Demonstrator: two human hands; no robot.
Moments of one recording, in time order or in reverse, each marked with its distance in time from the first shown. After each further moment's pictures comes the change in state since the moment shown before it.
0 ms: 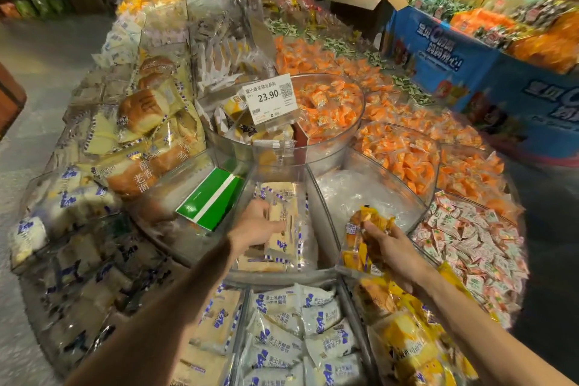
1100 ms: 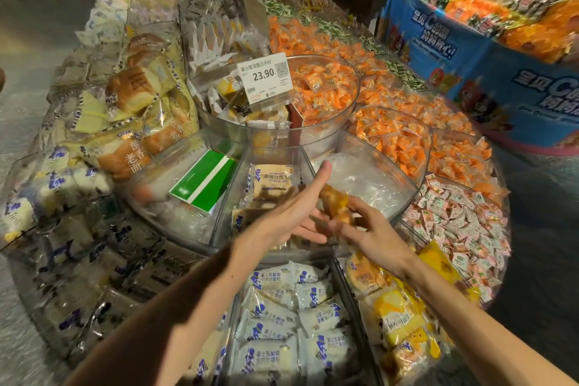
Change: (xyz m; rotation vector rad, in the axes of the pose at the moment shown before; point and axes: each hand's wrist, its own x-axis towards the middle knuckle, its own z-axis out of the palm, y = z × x) left_hand -0.047 0.061 0.037 -0.386 -0.445 -0.035; right_hand -0.021 0.004 0.018 -0.402 -0.163 -0.316
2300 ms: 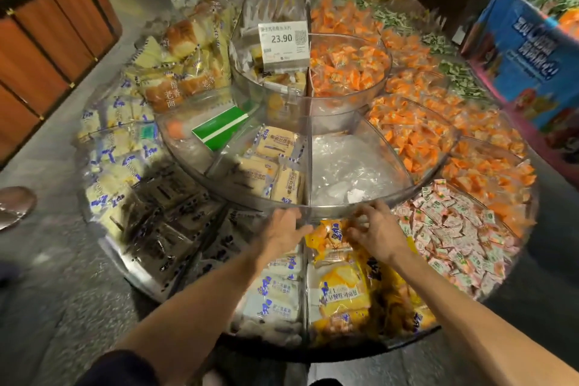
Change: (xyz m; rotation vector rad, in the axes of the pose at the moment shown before) left_hand 0.037 -0.114 0.114 0.713 0.611 -0.022; right_hand -0.009 0.104 -0.085 -0.739 -0.135 -0.112
